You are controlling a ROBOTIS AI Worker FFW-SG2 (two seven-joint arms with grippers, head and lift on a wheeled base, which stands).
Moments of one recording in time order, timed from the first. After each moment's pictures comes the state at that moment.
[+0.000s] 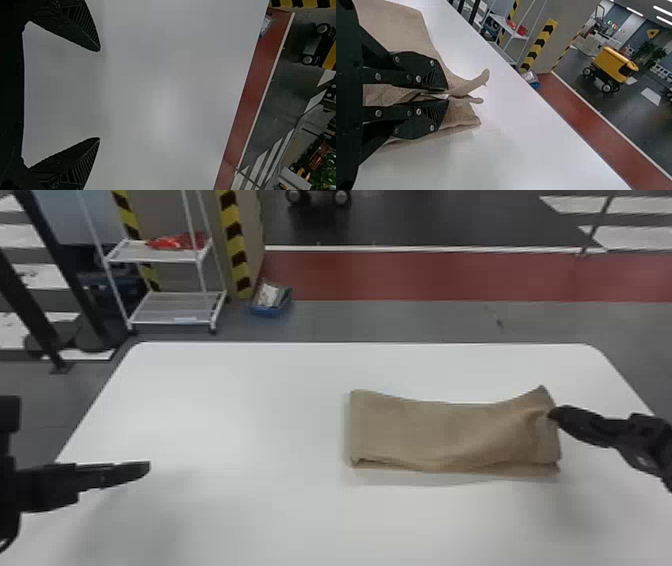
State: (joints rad) left arm 0.03 0.30 0.45 -1.84 -0.01 1.17 -0.93; right arm -0.39 -0.10 -0.72 -1.53 0.05 1.38 0.83
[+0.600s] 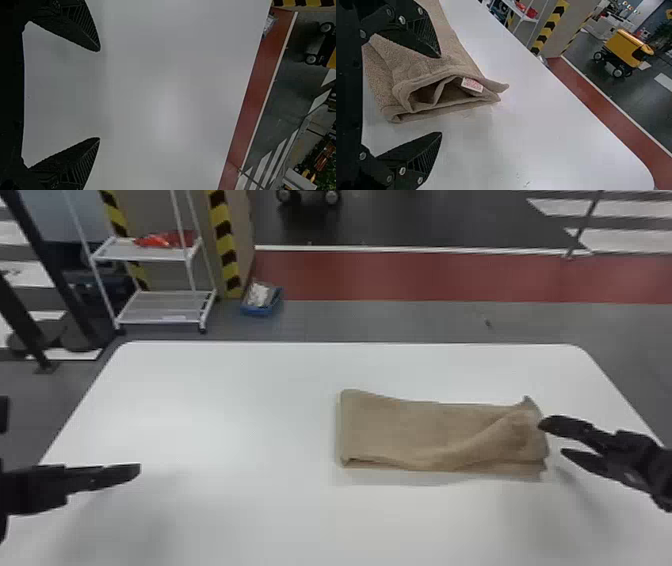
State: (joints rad) left arm 0.02 0.30 0.43 -1.83 -0.03 1.16 -0.93; right arm -0.32 -0.12 -0.69 -1.57 0.04 1.40 0.81
